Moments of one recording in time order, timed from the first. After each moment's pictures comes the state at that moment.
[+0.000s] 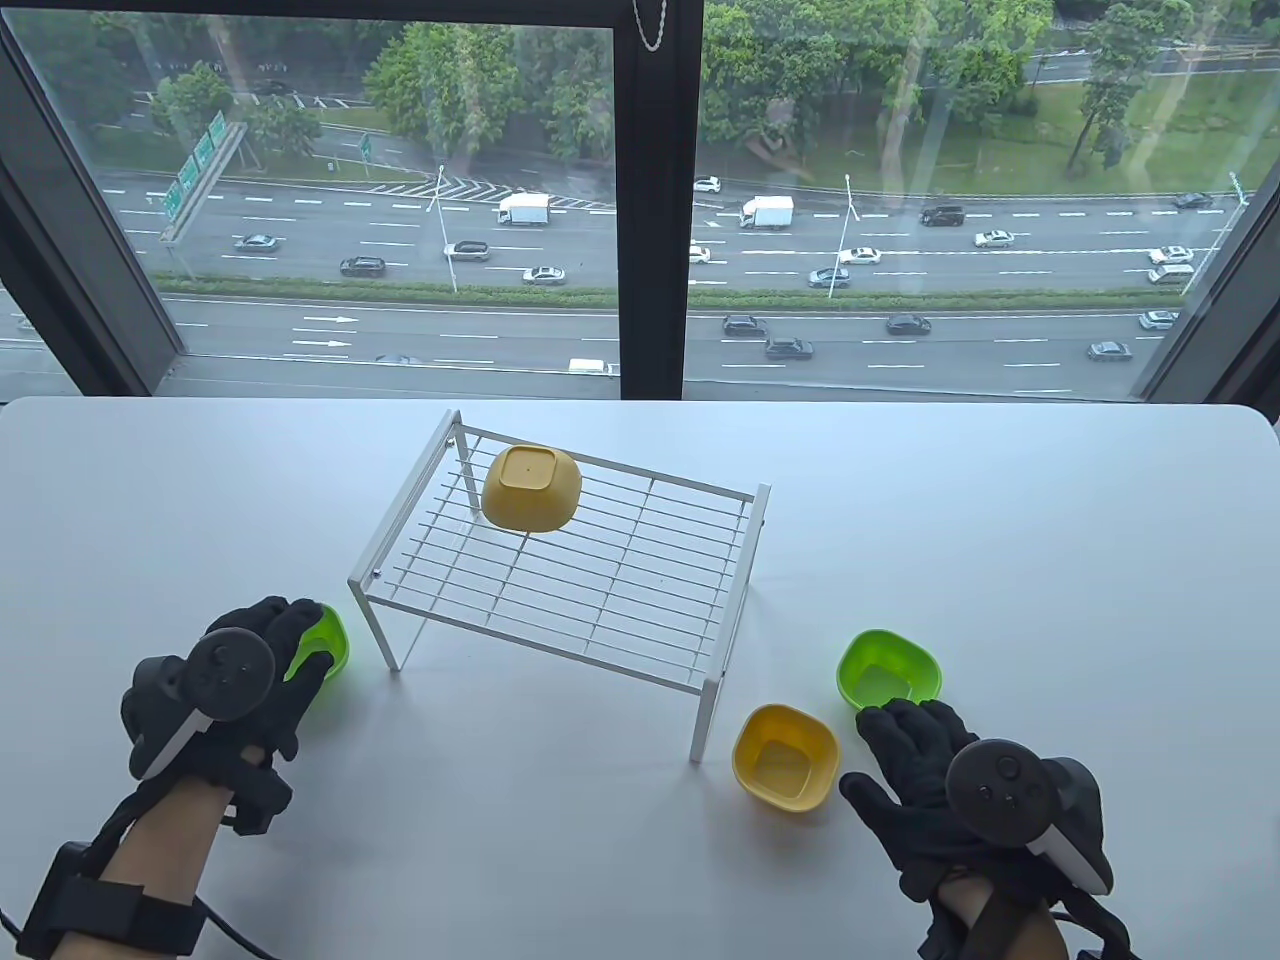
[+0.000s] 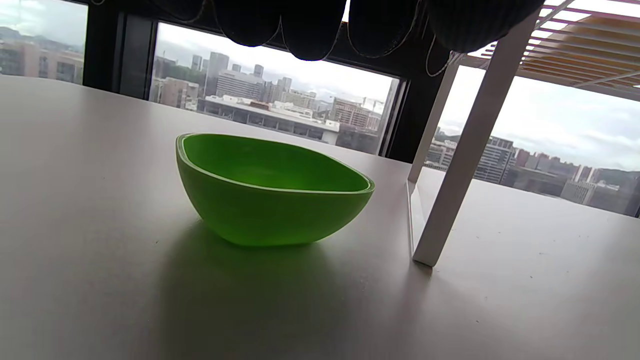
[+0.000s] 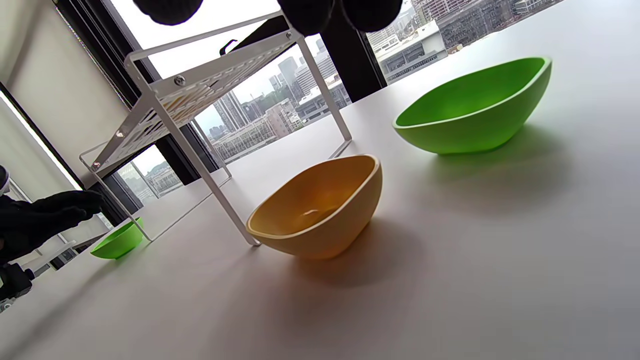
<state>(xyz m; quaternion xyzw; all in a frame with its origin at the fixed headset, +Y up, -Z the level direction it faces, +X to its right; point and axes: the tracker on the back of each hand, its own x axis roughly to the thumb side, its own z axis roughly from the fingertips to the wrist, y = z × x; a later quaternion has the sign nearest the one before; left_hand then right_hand) -0.381 -0.711 -0.334 0.03 0.02 0.10 0.99 0.232 -0.696 -0.238 0.11 0.06 0.95 0.29</state>
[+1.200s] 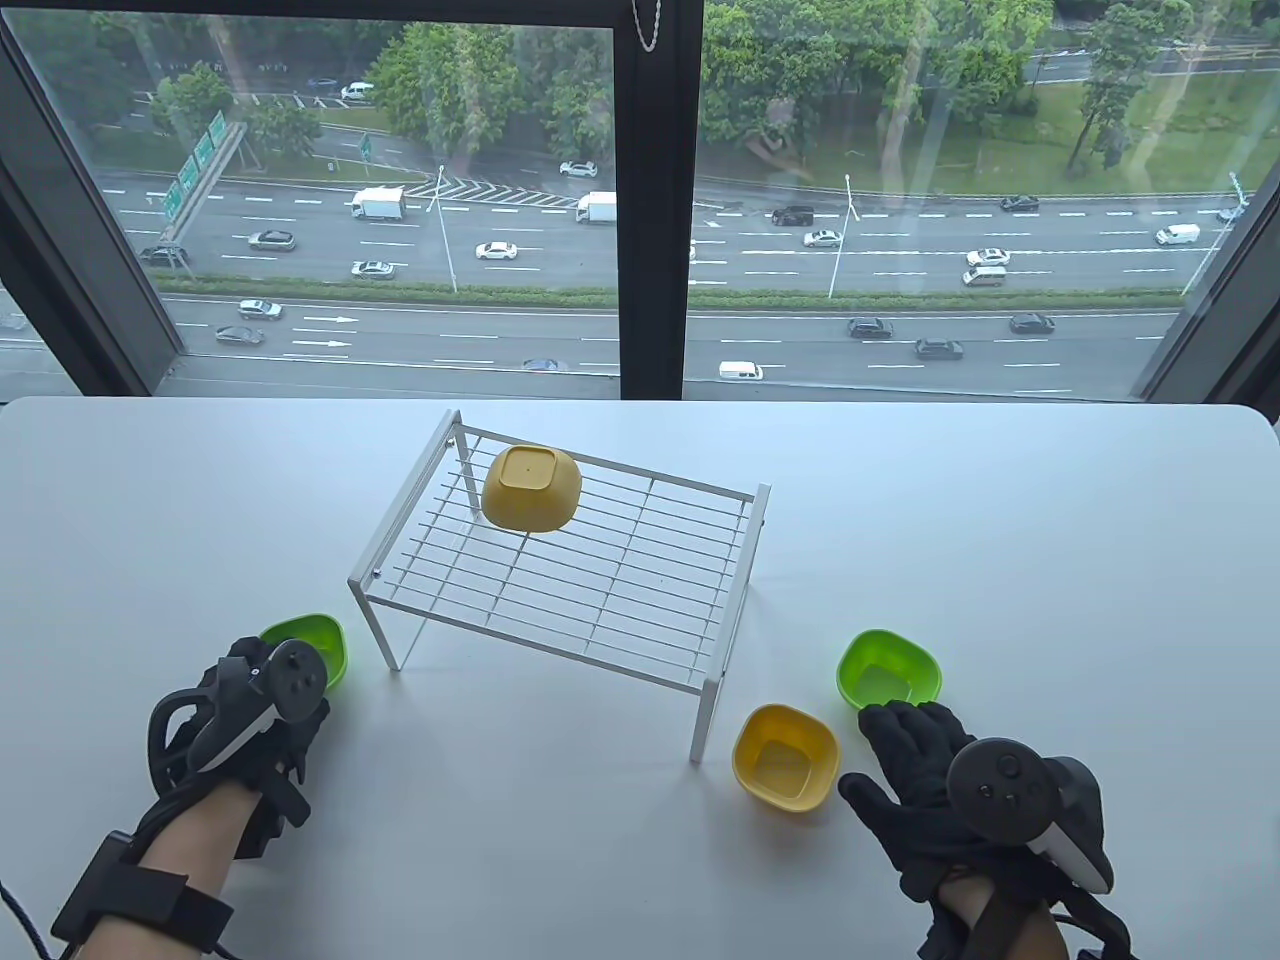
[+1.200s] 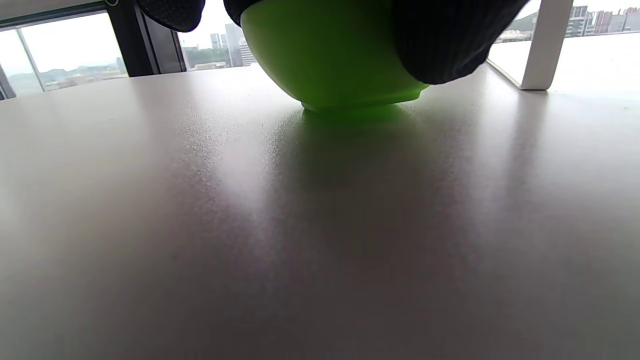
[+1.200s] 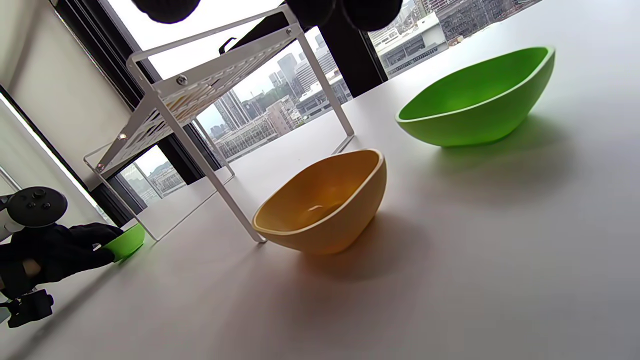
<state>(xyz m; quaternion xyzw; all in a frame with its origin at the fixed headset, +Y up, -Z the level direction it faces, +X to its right) -0.369 -0.751 -0.345 -0.06 0.06 -0.05 0.99 0.232 -0.697 -0.238 0.11 0.07 0.95 0.30</state>
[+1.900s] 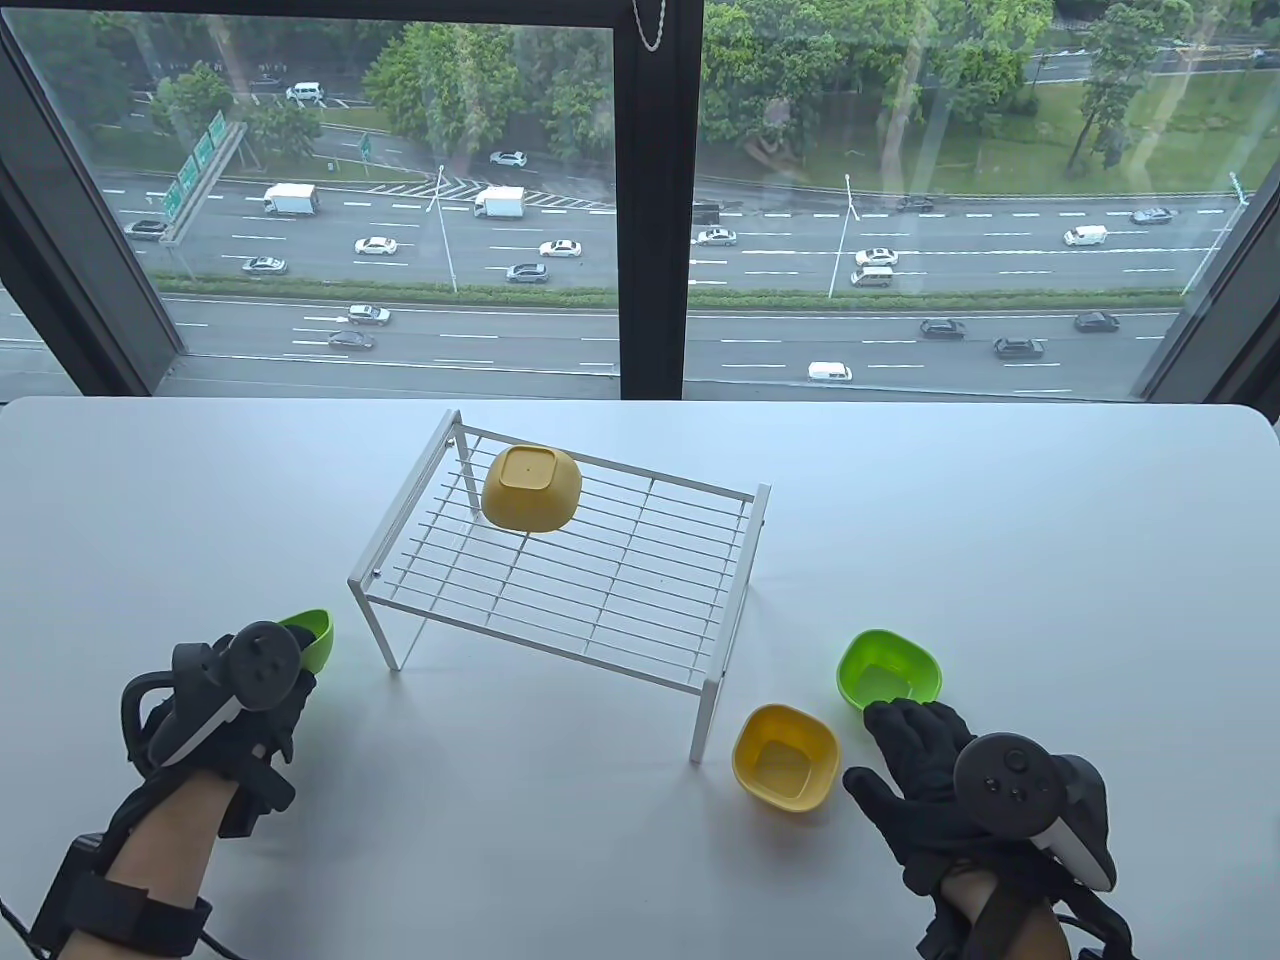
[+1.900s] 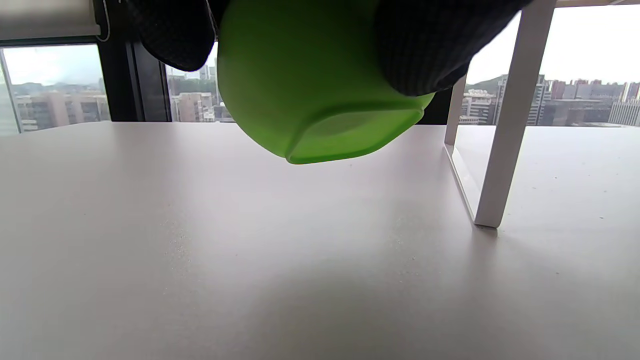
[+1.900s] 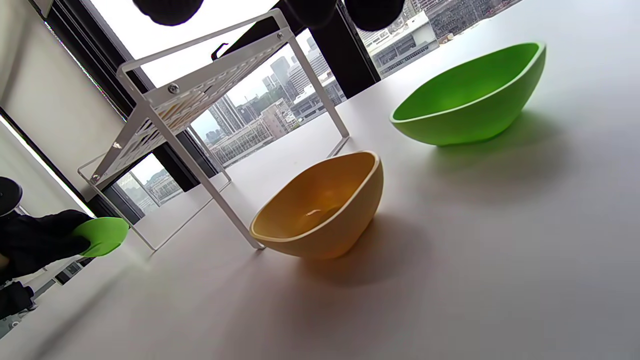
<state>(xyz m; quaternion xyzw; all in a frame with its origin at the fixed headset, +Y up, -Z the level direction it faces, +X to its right) -0.371 -0.704 -0.338 0.00 0.03 -0.01 1.00 0.236 -0.697 -0.241 0.10 0.07 0.94 0.31</state>
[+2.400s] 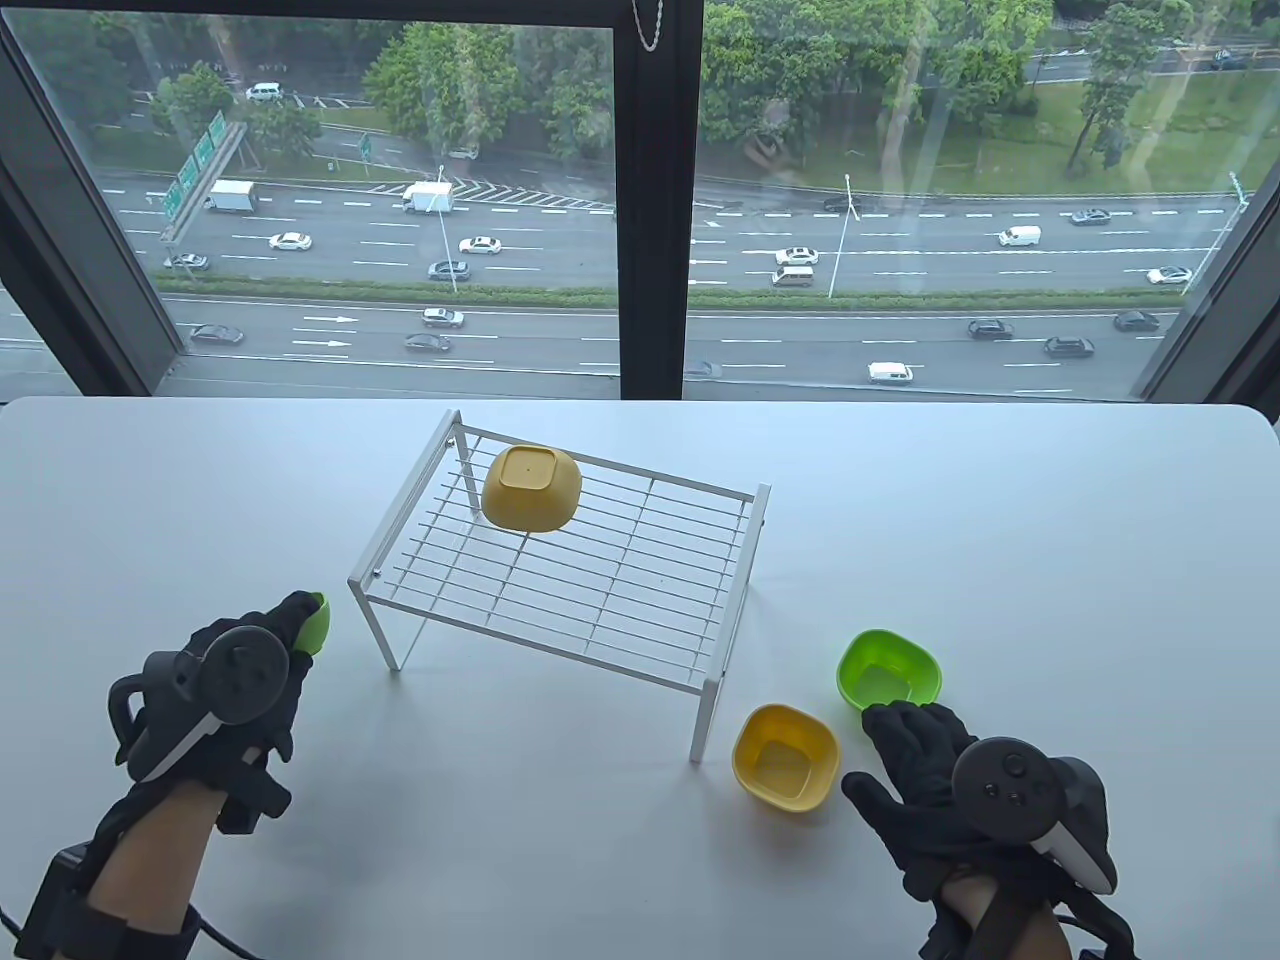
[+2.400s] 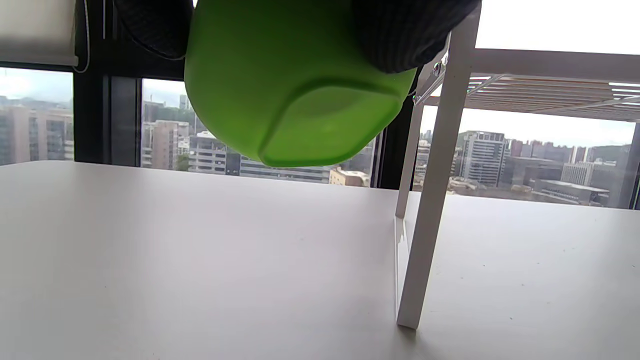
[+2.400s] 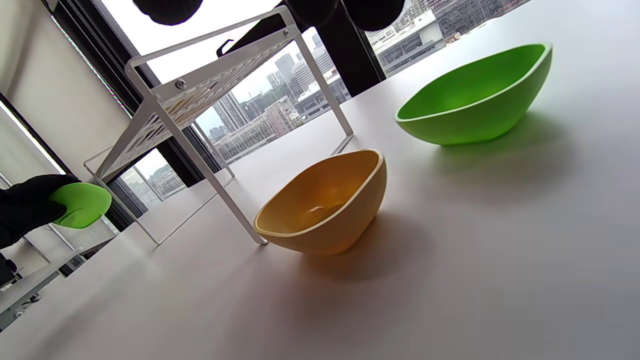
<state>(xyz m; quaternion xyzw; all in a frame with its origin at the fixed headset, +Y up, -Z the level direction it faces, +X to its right) -0.359 -0.658 -0.314 0.08 0.00 0.04 1.00 0.235 -0.699 -0.240 0.11 0.07 0.94 0.31</state>
